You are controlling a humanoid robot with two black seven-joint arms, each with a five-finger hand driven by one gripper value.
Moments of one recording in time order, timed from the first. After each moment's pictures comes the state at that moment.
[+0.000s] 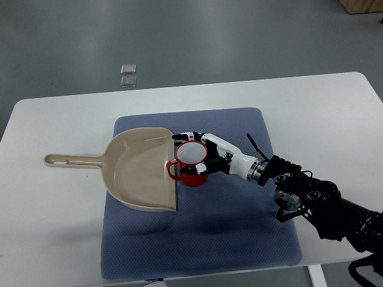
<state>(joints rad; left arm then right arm) 0.01 0.00 -0.07 -0.18 0.08 -0.05 0.11 0.67 0.00 0.47 0.57 -0.75 0.44 0.61</state>
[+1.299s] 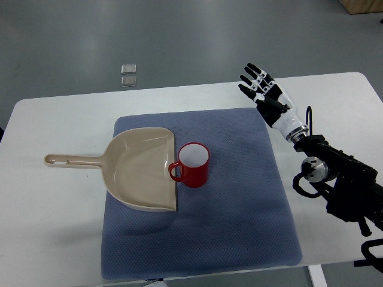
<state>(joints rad) 0.01 0.00 -0.07 -0.19 0.08 -0.04 0.11 0.72 -0.09 0.62 0.49 -0.15 0.44 0.61</state>
